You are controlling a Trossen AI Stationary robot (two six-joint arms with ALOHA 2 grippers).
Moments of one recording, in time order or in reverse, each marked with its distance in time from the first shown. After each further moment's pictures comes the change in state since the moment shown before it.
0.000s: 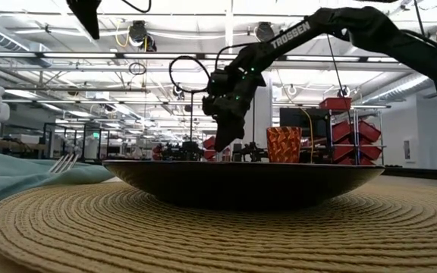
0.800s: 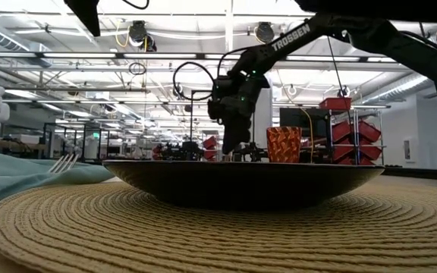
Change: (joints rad) left arm 0.000 -0.023 0.000 0.021 0.029 -0.034; right arm -0.024 0.007 -0.006 -0.096 -0.071 -0.021
